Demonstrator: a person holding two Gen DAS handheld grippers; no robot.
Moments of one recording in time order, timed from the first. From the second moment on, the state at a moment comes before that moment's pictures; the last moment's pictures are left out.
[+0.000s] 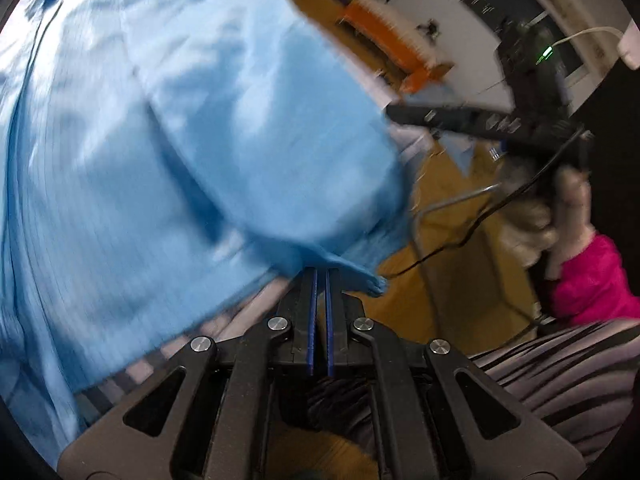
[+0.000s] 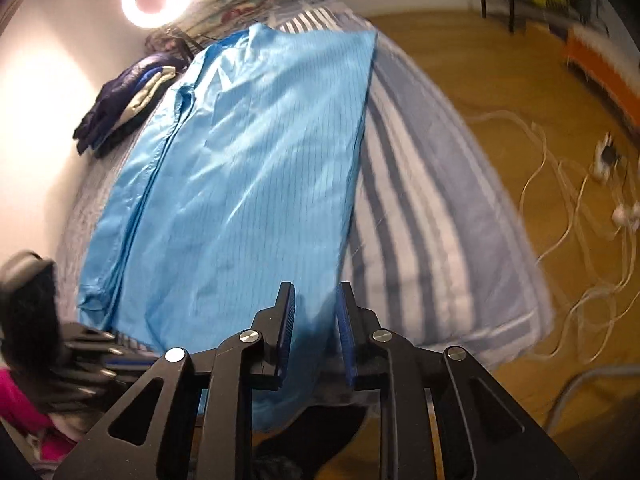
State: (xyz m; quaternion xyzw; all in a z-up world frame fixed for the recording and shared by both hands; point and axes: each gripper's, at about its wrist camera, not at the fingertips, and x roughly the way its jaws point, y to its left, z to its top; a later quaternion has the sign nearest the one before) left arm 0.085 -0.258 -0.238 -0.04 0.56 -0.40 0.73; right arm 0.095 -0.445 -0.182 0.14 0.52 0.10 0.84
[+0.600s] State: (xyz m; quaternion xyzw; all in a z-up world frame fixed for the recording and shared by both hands) left arm 0.118 -0.238 -0.187 -0.06 0.51 -0.37 0.77; right arm 0.086 -0.461 -0.218 0.27 0.51 0.15 0.80
